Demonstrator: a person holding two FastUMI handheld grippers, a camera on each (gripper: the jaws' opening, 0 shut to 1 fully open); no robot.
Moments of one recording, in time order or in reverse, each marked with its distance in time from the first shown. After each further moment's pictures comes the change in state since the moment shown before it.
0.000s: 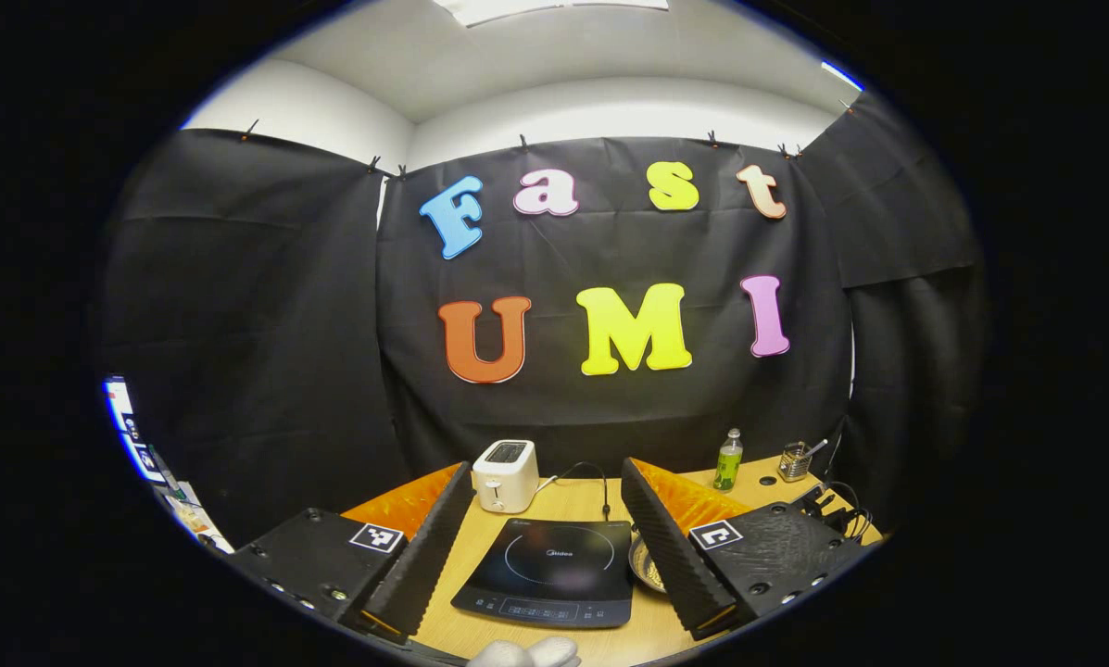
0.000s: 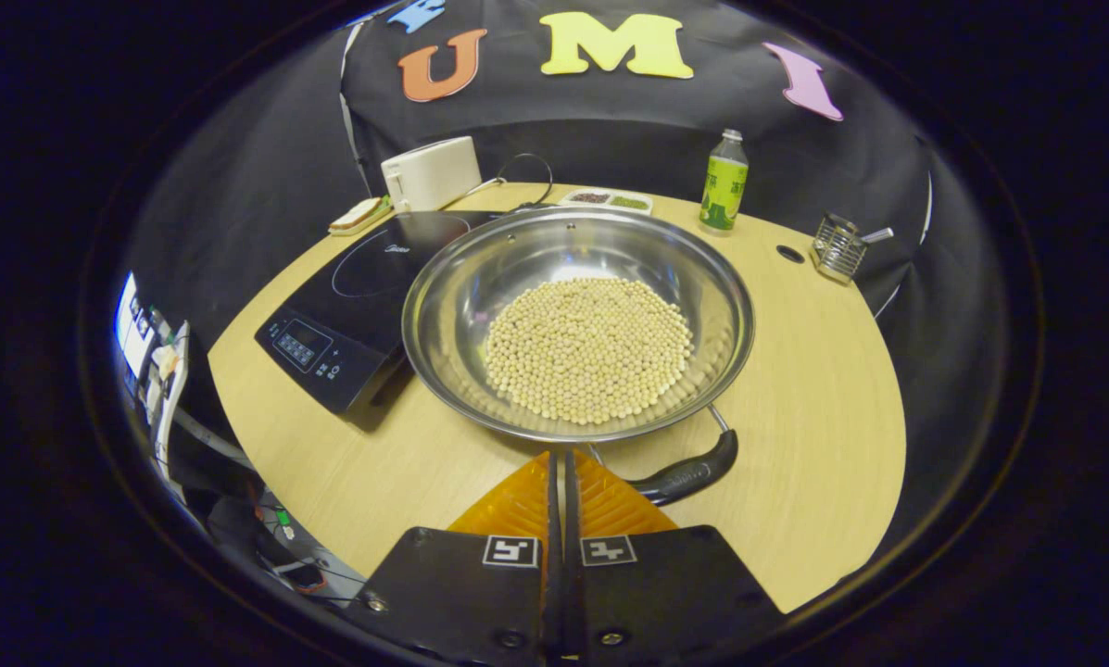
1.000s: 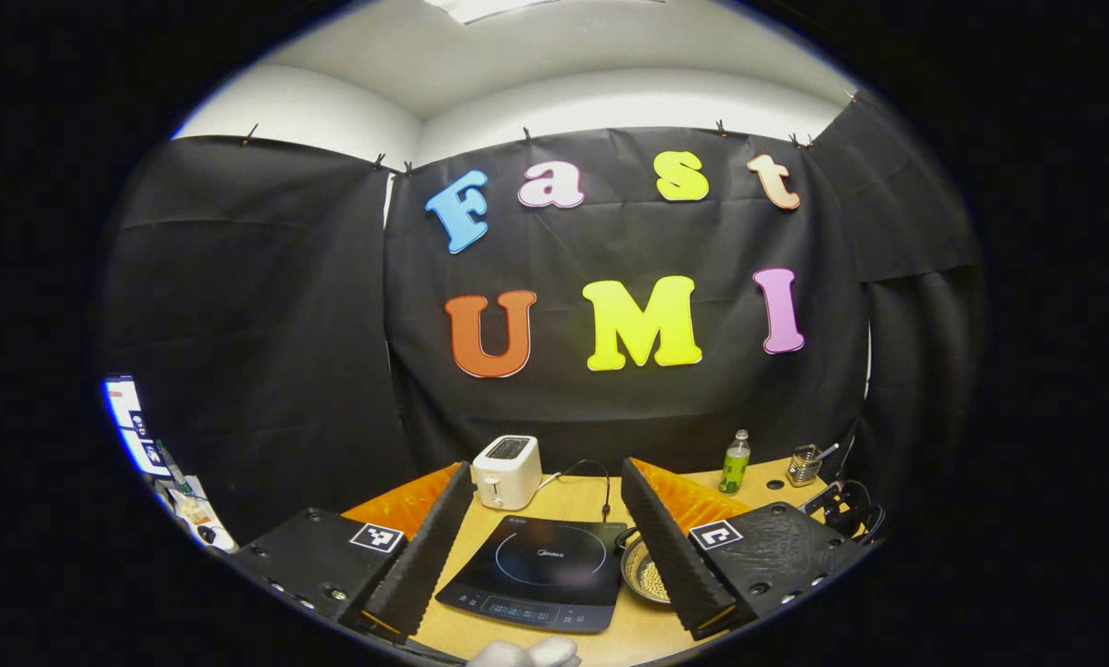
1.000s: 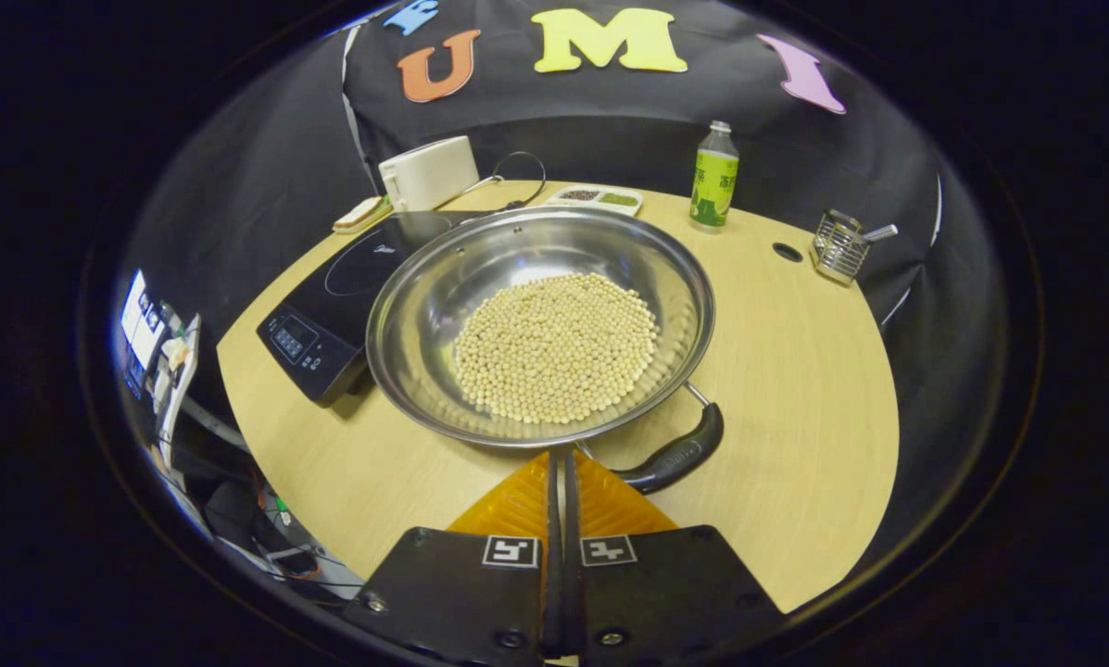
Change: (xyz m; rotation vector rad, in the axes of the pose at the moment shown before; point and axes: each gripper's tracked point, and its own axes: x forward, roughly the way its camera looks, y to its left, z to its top) left arm 0.014 -0.030 -0.002 -0.002 0.033 0.085; right arm 0.002 -0.054 0.007 -0.040 0.014 0.059
